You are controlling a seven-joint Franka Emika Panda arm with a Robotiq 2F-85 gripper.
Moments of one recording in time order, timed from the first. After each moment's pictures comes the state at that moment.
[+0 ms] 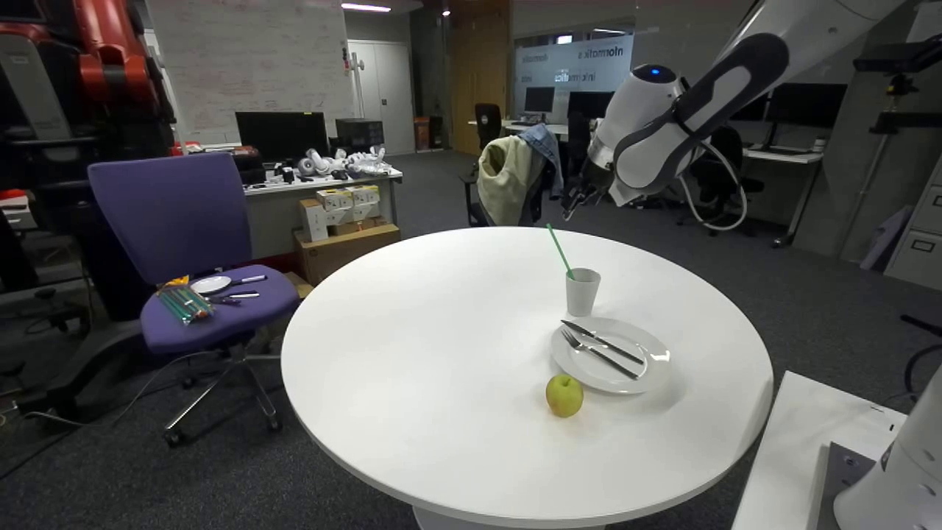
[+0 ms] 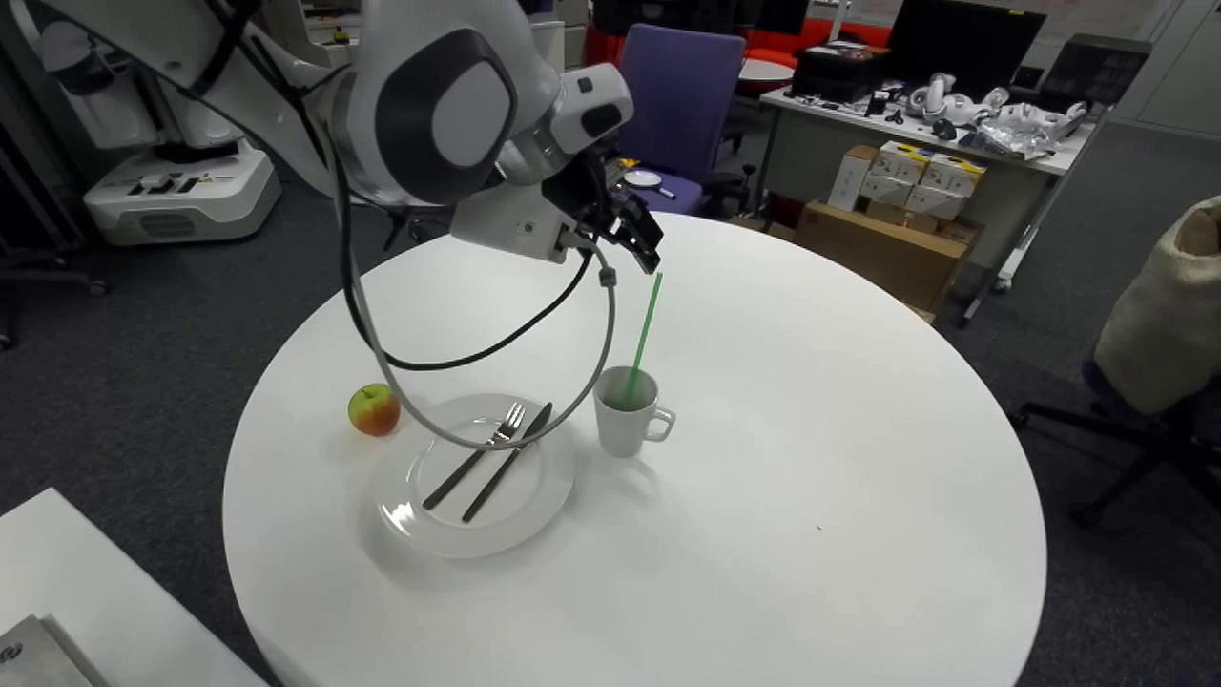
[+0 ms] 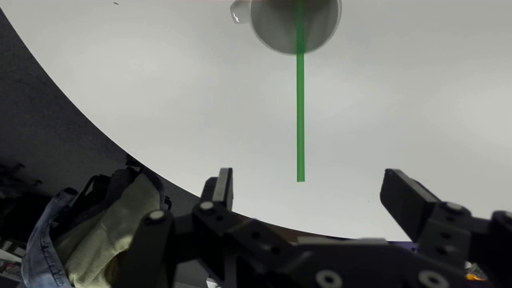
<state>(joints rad) -0.26 0.11 -0.11 -2.26 -0.38 2.94 0.11</state>
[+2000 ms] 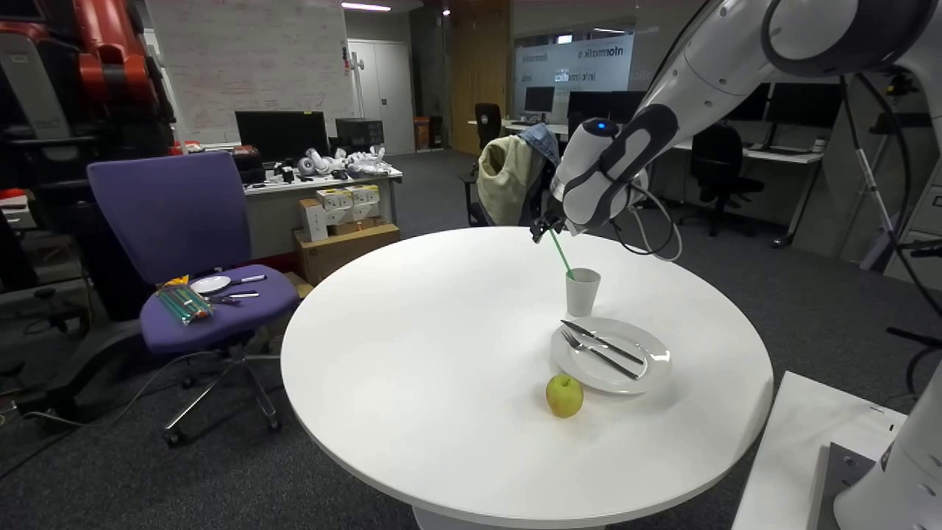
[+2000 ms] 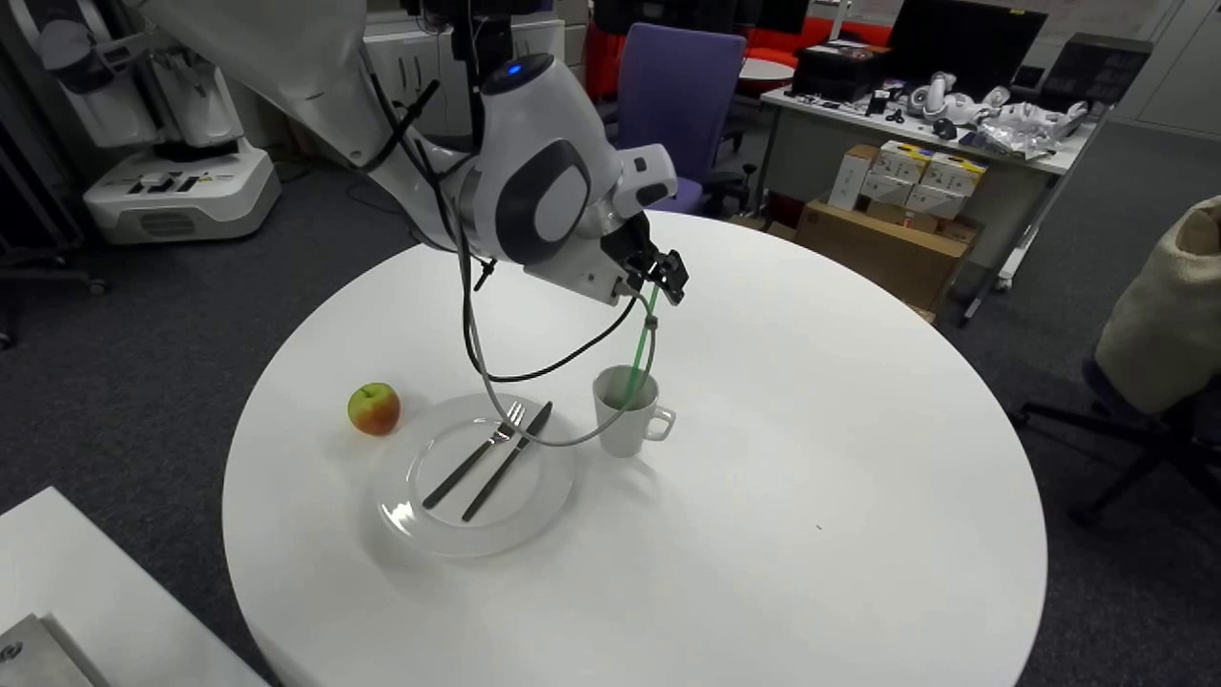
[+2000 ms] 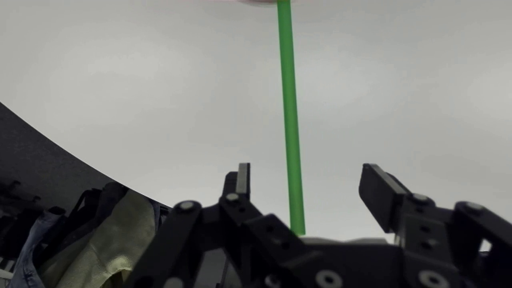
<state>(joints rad) -0.14 0.49 -0.20 -1.96 -0.22 3.02 0.11</state>
